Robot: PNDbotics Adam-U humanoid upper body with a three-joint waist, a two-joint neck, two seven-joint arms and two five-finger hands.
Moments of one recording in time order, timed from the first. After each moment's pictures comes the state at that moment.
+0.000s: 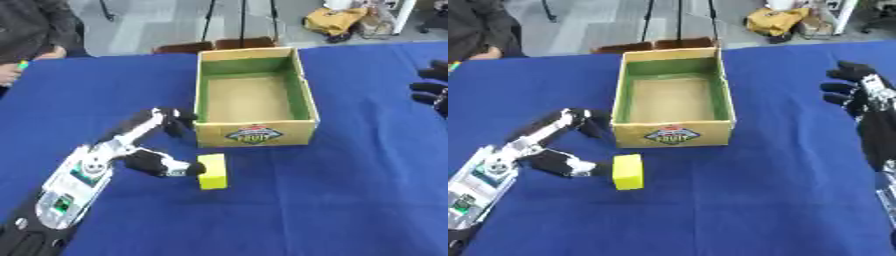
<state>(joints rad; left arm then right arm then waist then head) -0.44 0.43 -0.28 -1.65 -0.32 0.07 -0.38 -0.37 -0.45 0.07 -1.67 -0.27 -0.04 -0.06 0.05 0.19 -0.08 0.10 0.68</state>
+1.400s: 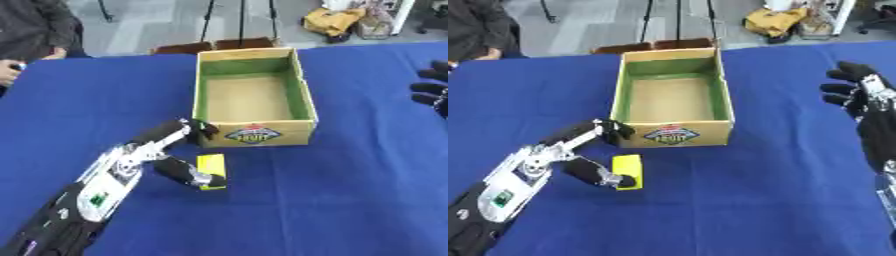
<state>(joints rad) -0.53 0.37 -0.37 -1.47 -0.52 0.03 -0.40 -0.37 -0.45 0.07 -1.67 -0.27 -0.04 -0.06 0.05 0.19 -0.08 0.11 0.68</state>
